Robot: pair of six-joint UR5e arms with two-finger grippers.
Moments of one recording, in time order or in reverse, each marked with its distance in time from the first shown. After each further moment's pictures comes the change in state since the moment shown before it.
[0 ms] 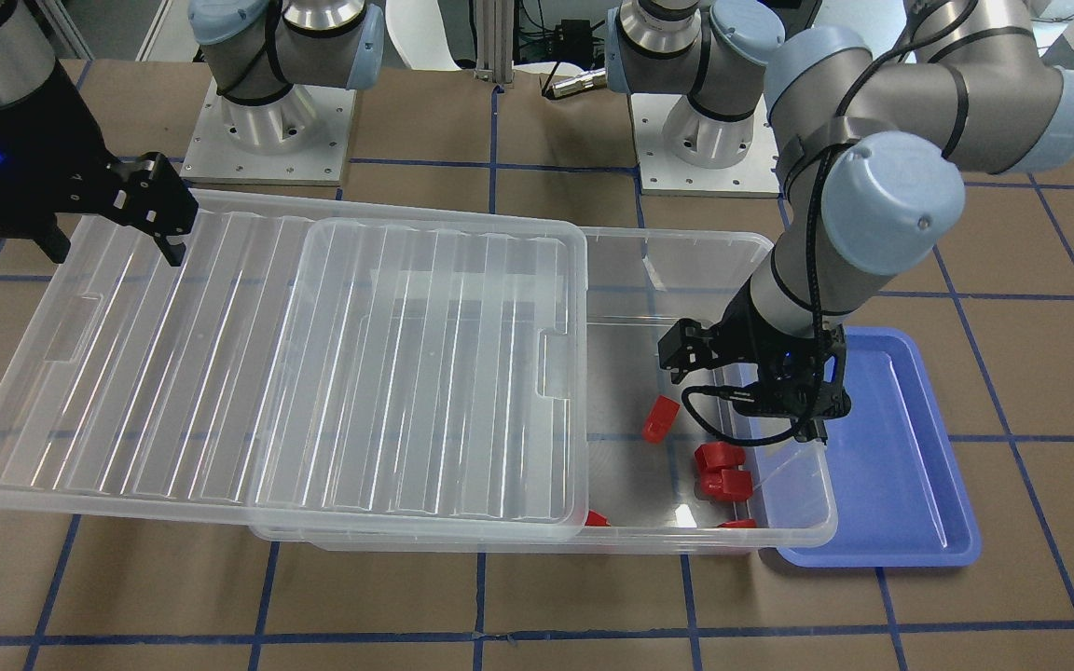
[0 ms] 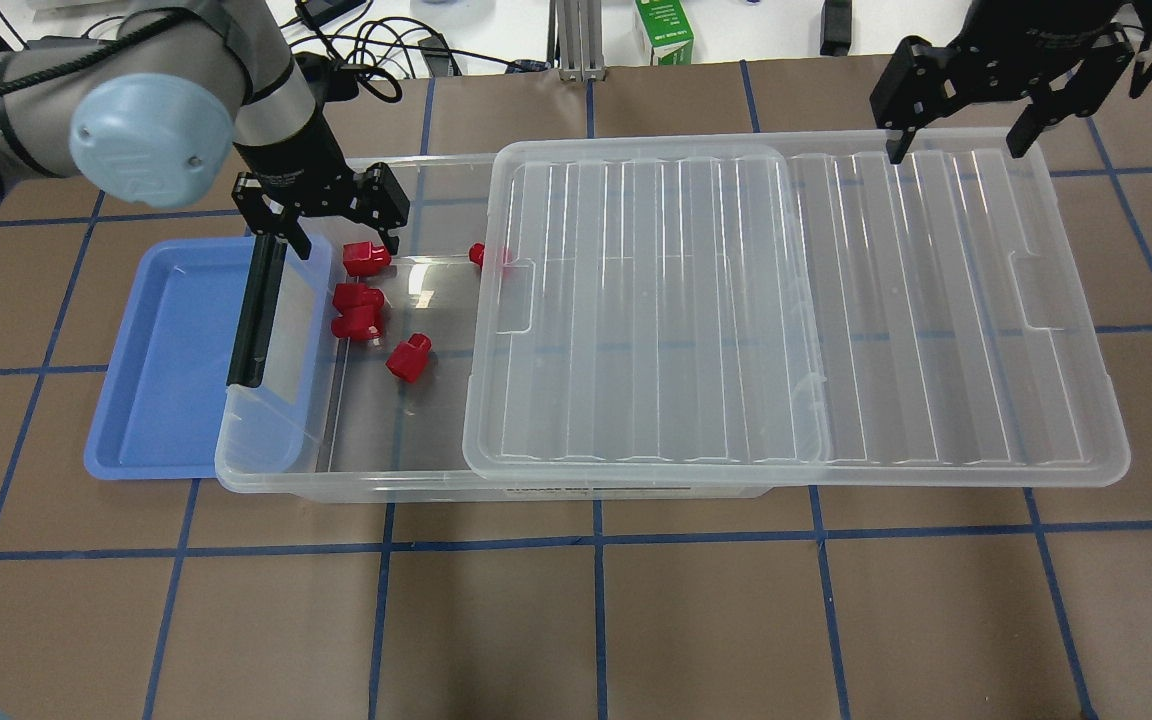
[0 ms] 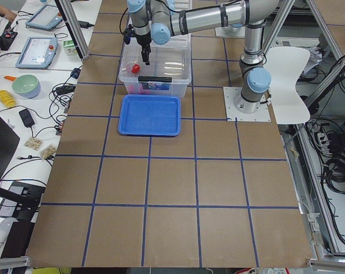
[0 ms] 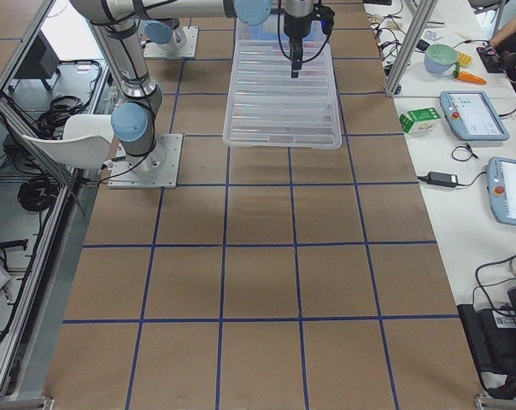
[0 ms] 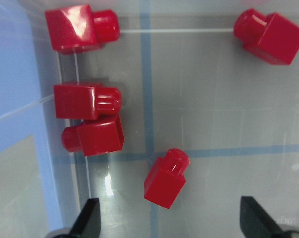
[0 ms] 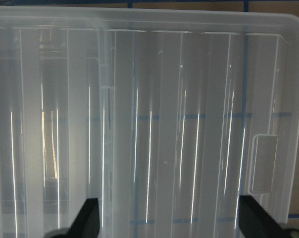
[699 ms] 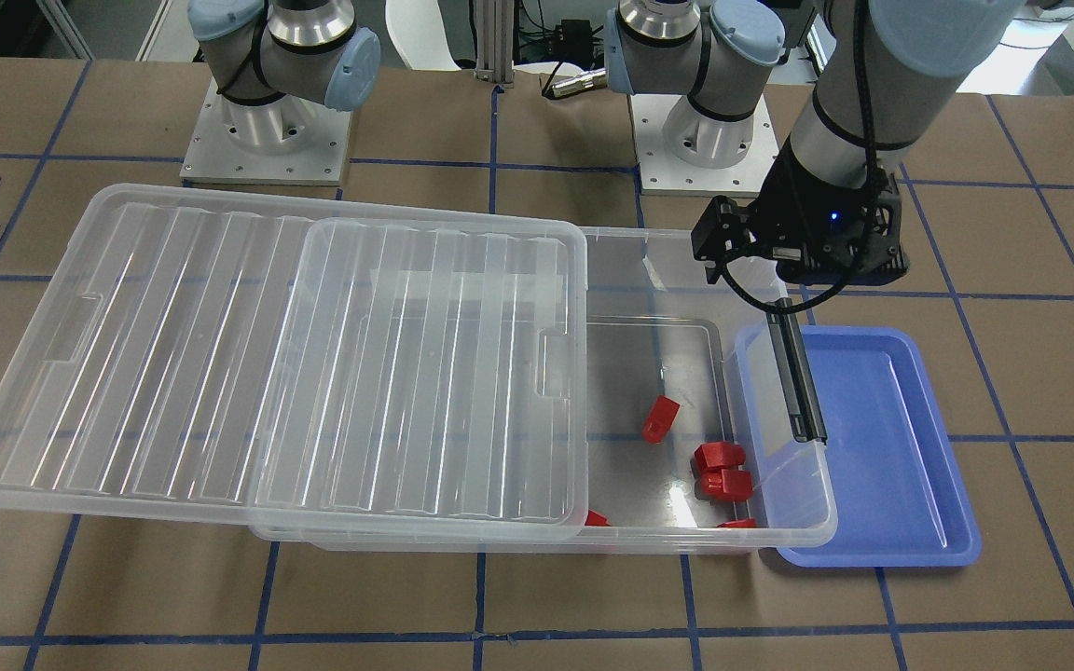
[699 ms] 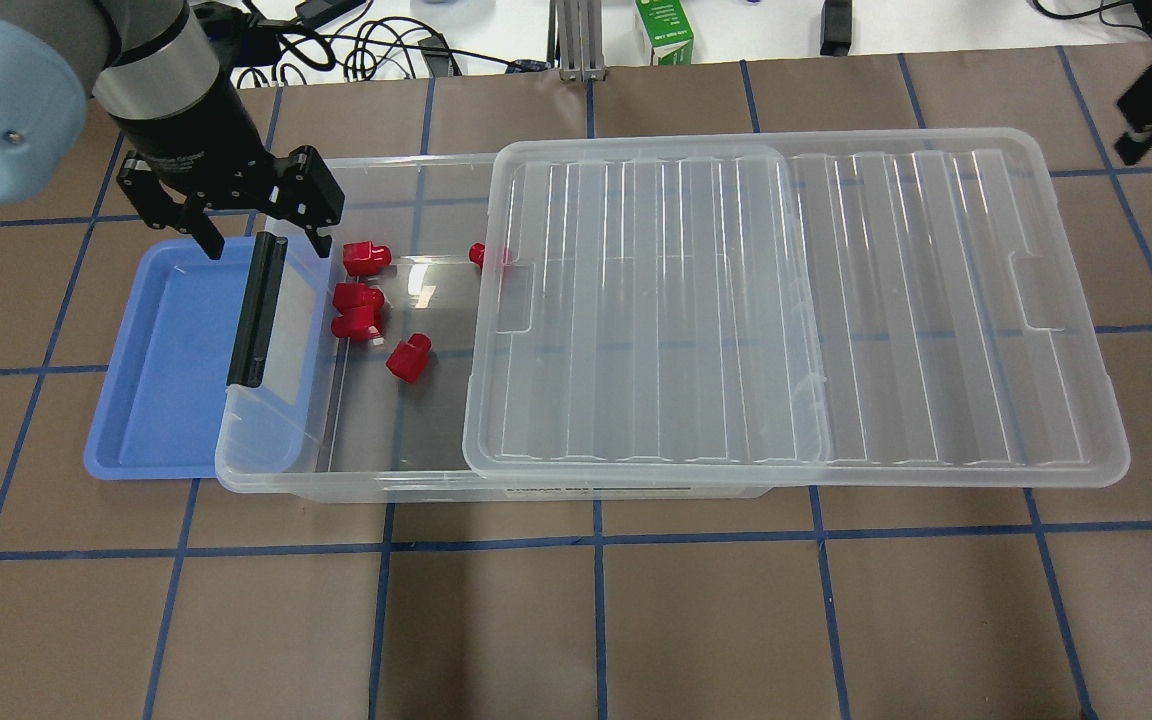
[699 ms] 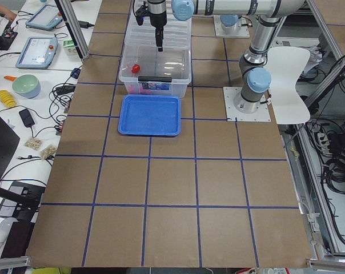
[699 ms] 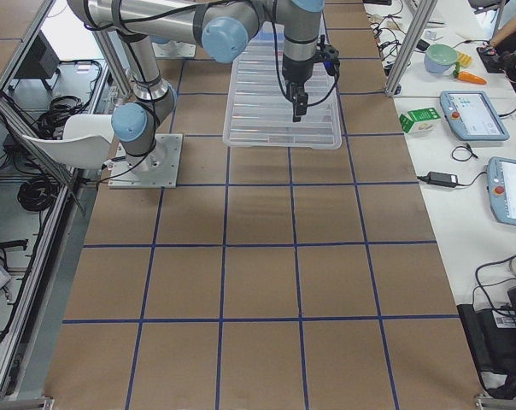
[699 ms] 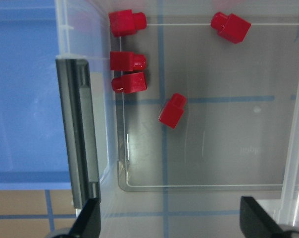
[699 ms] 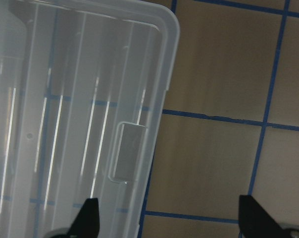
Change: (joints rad) left arm 0.007 0.204 -0.010 -0.179 0.084 0.000; right arm -0.375 -0.016 0.011 0.008 -0.001 -0.489
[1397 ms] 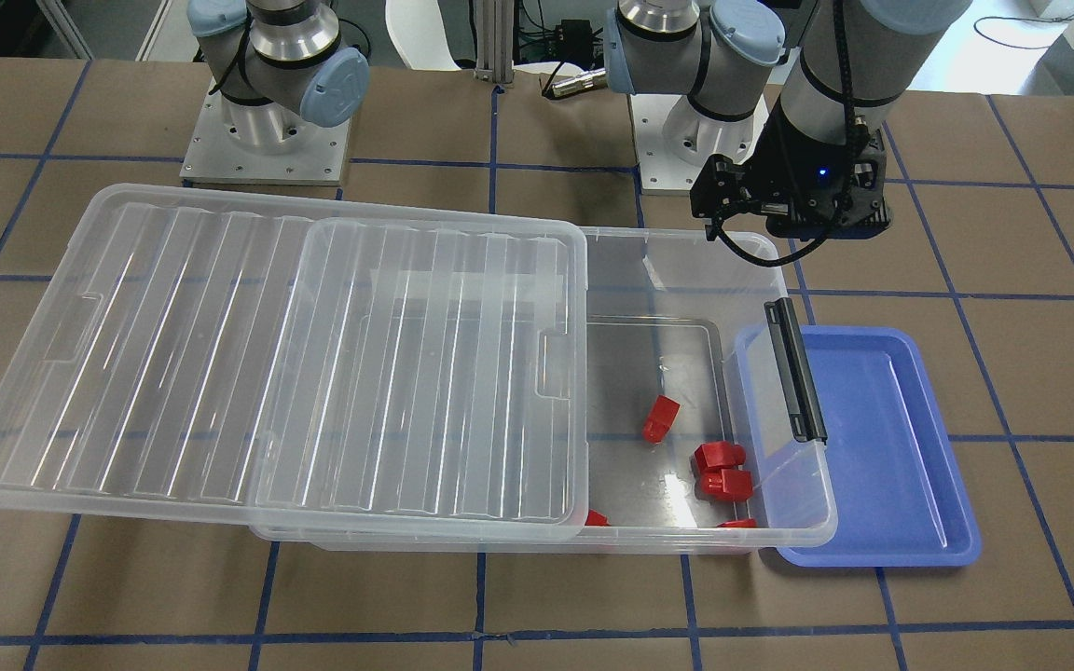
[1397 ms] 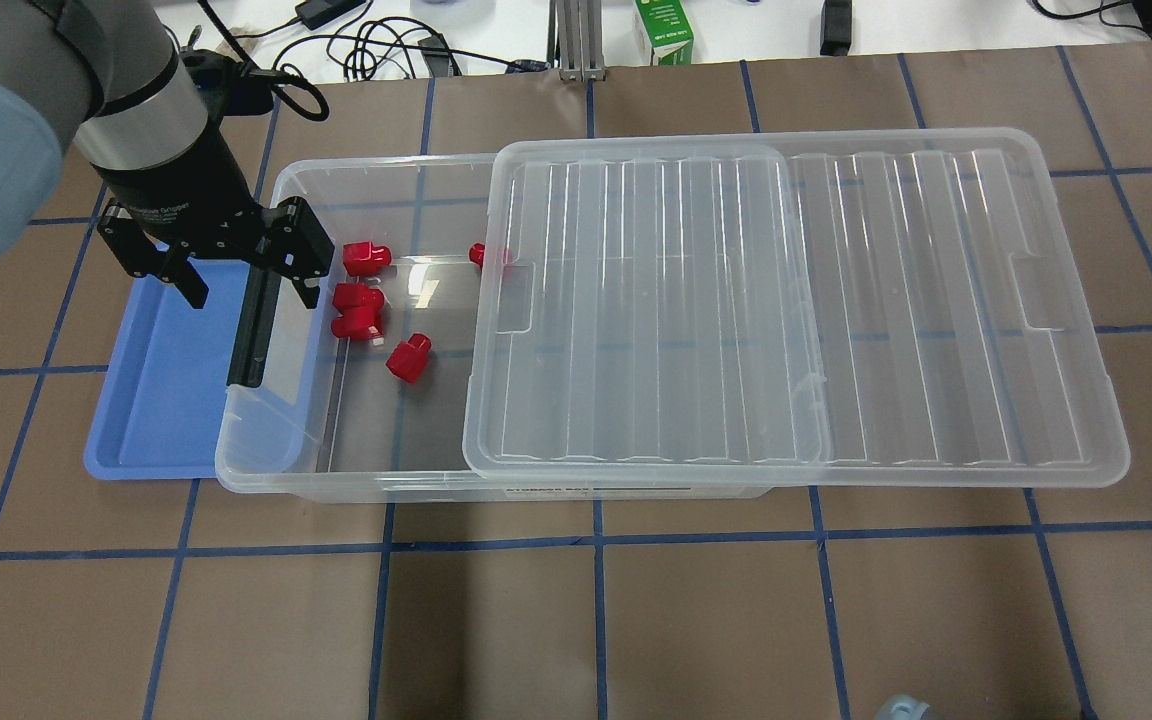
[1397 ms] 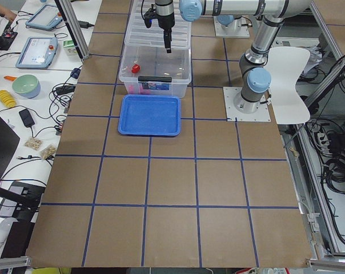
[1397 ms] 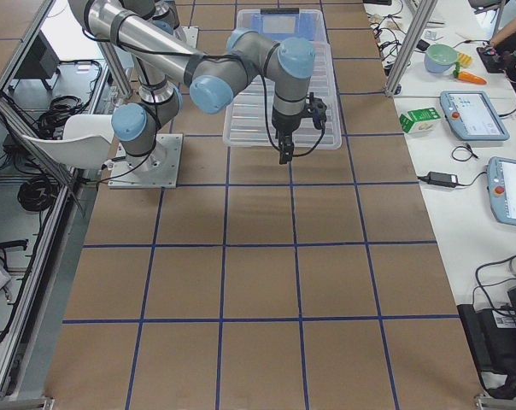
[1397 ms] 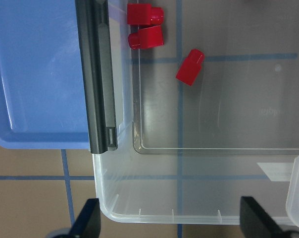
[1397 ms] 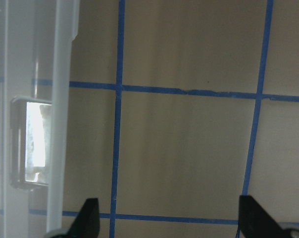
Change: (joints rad) left arm -0.001 0.047 -0.066 -0.029 0.007 0.000; right arm -0.097 0.024 0.246 -0.228 0.004 -0.033
